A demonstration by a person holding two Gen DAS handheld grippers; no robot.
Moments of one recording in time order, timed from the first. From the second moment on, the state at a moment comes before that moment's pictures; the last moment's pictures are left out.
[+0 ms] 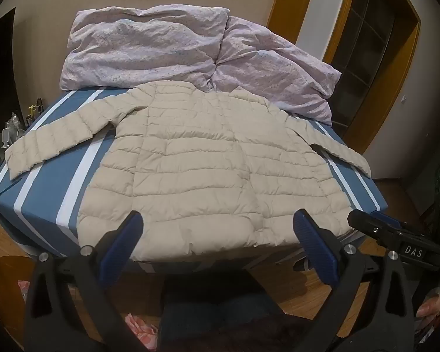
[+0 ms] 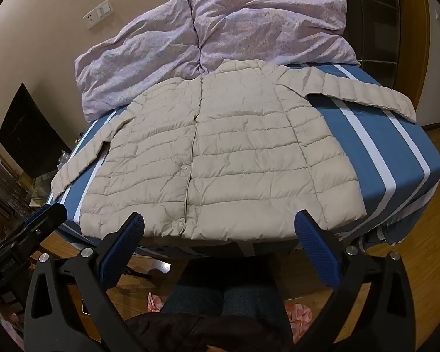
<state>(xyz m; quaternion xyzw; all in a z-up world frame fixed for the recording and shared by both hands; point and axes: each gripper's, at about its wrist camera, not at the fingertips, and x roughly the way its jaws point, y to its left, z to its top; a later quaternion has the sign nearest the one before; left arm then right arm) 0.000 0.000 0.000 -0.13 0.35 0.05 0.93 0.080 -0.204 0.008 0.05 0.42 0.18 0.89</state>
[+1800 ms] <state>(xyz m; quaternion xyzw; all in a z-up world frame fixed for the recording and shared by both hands) 0.000 0.000 0.000 -0.13 0.35 0.05 0.93 0.082 -0.206 0.004 0.06 0.42 0.18 0.89</state>
